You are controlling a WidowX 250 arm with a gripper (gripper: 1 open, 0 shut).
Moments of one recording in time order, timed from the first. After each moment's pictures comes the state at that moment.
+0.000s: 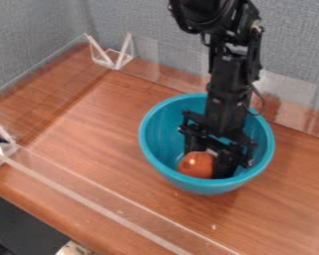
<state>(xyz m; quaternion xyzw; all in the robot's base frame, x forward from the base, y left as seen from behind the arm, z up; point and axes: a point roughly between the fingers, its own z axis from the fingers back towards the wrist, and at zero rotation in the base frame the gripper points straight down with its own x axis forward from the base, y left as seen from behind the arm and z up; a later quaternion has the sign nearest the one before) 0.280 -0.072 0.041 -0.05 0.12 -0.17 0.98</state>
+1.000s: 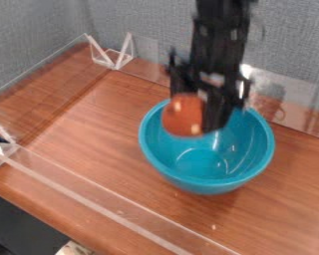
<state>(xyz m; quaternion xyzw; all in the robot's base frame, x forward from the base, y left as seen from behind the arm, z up) 0.263 -0.057 0.144 -0.04 0.04 -0.18 0.98</state>
